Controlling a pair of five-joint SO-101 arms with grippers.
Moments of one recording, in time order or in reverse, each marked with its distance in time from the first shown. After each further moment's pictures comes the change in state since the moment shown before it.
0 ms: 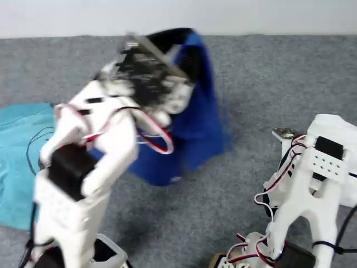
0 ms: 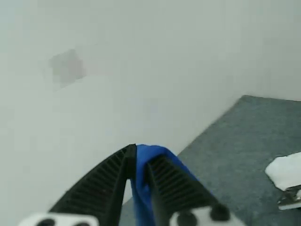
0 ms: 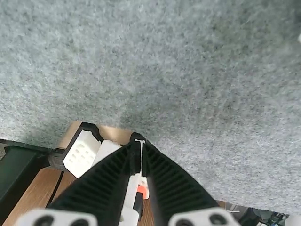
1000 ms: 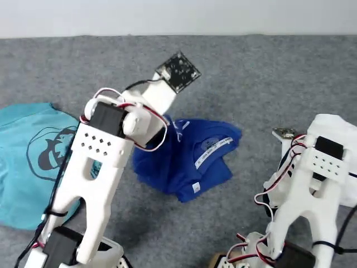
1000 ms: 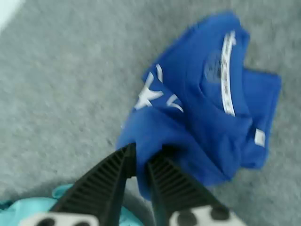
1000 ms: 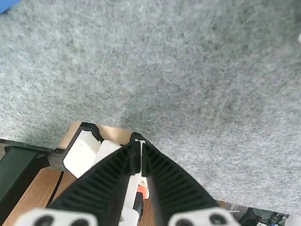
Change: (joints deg) left arm -15.7 9.5 21.7 26.6 -4.0; right arm 0.0 0.0 0.0 0.0 0.0
